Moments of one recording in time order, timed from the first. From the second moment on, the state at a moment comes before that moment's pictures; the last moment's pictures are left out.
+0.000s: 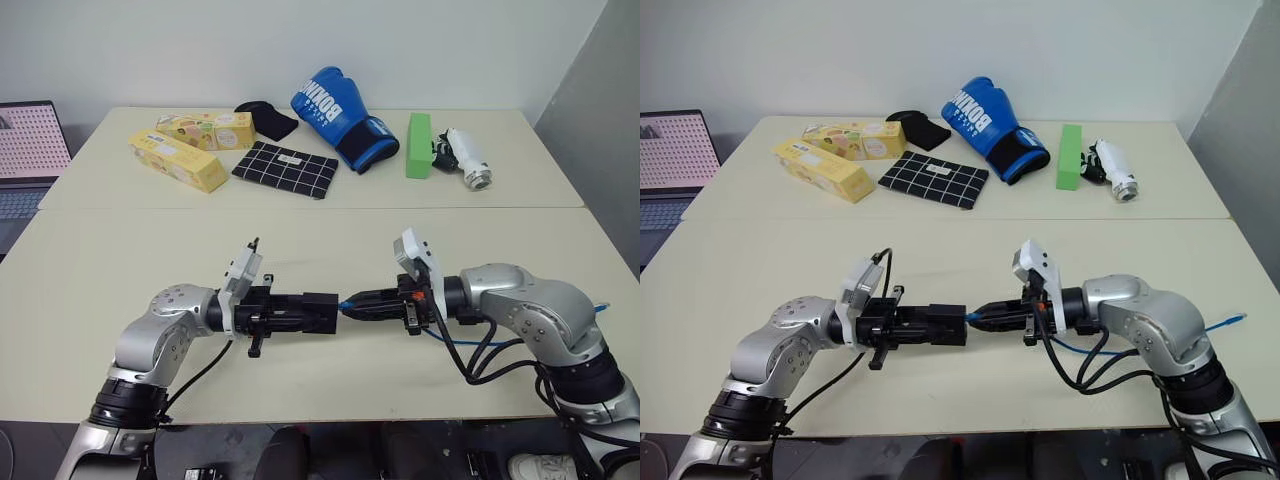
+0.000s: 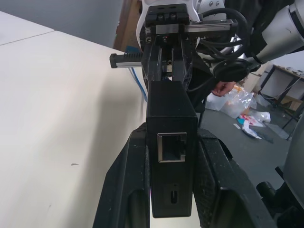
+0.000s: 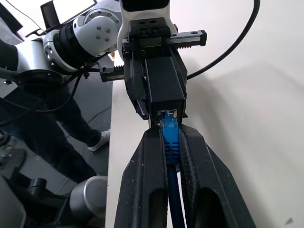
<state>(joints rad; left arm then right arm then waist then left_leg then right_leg) -0.29 0.61 -0.05 -0.05 -0.64 0.43 -1.41 -0.52 -0.59 0.22 -0.36 0.75 0.96 0.94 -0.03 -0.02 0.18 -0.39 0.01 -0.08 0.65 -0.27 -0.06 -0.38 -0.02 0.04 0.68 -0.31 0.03</state>
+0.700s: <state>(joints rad) -0.16 0.62 0.05 -0.08 -0.64 0.46 -1.21 -0.66 -0.37 0.16 0.33 0.20 0.40 0.47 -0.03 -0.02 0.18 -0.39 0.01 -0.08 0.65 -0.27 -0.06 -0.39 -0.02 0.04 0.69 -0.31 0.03</state>
